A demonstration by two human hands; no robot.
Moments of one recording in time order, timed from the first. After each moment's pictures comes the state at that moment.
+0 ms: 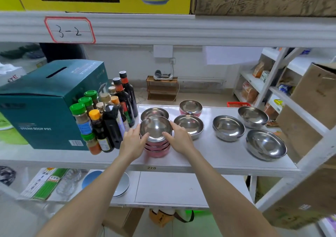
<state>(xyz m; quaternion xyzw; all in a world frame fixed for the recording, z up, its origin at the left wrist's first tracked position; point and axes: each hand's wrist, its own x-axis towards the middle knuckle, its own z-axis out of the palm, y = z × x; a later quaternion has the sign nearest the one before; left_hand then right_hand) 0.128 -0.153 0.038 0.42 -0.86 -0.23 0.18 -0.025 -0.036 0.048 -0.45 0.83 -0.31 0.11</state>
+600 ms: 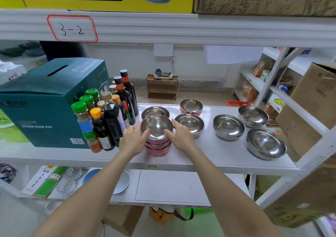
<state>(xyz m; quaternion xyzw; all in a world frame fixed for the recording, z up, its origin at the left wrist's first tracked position) 0.128 -0.151 0.050 0.45 -0.86 -0.19 0.14 -0.026 -0.035 0.052 -0.45 0.83 -0.32 0.11</state>
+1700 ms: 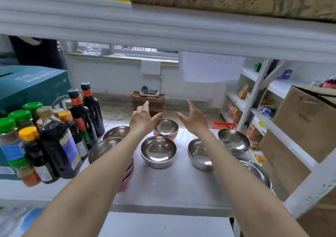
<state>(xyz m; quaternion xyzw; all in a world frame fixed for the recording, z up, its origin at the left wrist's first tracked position) -0.094 -0.169 0.093 0.40 -0.85 -0.20 0.27 -0.249 -0.041 0.096 -0.41 0.86 -0.32 -0.05</state>
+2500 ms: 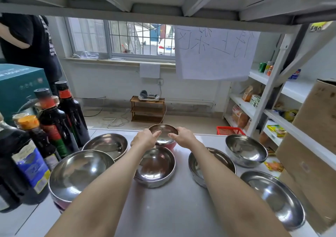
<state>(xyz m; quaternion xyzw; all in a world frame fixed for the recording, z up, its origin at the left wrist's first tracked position) -0.172 -0.212 -0.003 0.47 -0.85 -0.23 0.10 -0.306 -0.109 0.002 -0.41 0.86 -0.25 0.15</state>
